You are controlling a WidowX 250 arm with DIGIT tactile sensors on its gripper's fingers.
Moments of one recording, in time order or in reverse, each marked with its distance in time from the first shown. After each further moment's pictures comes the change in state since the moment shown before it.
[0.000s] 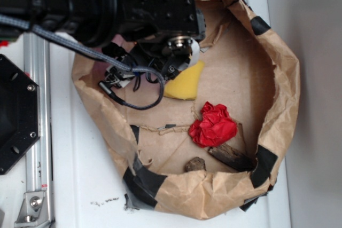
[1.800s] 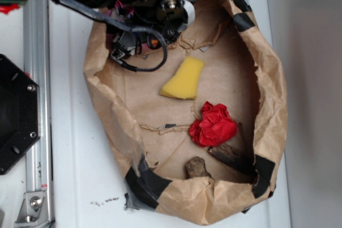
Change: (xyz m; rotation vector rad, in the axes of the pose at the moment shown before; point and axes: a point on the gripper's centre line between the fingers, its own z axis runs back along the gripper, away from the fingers) arm -0.027 0.031 -0.008 0.036 -0.024 0.226
